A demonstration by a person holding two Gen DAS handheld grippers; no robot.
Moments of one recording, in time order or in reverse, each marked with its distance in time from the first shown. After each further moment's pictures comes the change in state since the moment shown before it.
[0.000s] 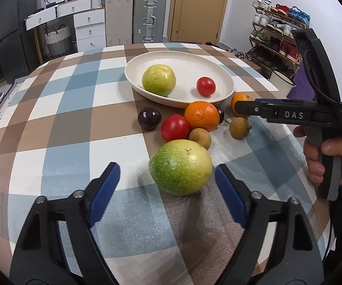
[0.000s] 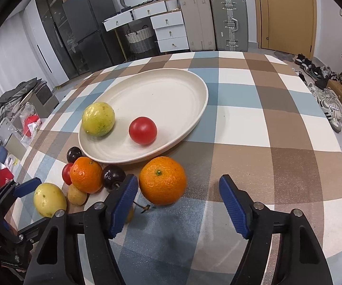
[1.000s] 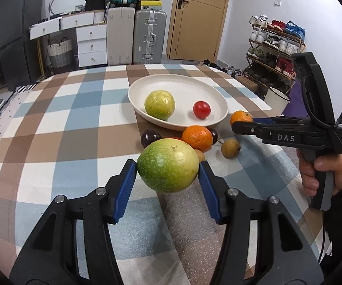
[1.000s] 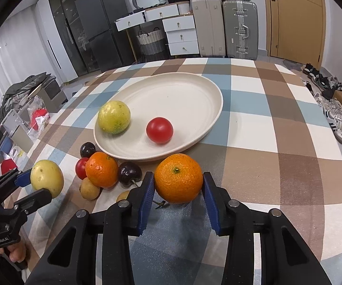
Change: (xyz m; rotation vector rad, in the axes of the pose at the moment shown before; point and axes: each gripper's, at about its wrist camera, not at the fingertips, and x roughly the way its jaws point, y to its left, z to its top) left arm -0.031 0.002 0.003 -0.012 -0.127 -0.006; right arm -0.016 0.013 -0.004 -0.060 -0.040 0.035
